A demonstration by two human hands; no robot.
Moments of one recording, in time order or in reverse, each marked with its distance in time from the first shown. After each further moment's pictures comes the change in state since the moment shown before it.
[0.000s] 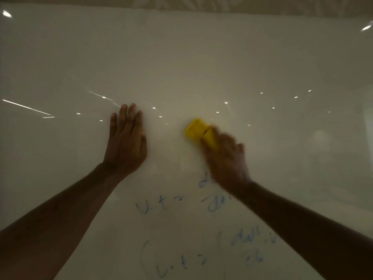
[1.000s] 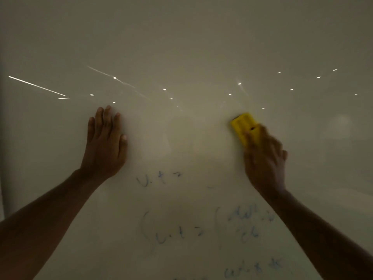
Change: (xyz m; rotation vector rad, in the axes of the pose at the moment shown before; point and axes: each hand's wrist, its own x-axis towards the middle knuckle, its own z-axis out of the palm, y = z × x) left_hand -0.079 -0.031 0.004 0.040 -0.012 -0.075; right_hand -0.092 0.059 -0.001 0.041 0.041 0.280
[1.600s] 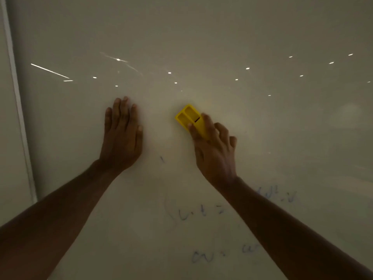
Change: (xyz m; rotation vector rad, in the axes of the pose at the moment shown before) left_hand -0.035 -0.028 0.009 0.013 0.045 0.075; right_hand -0.009 -0.178 0.029 0.107 -0.065 -0.150
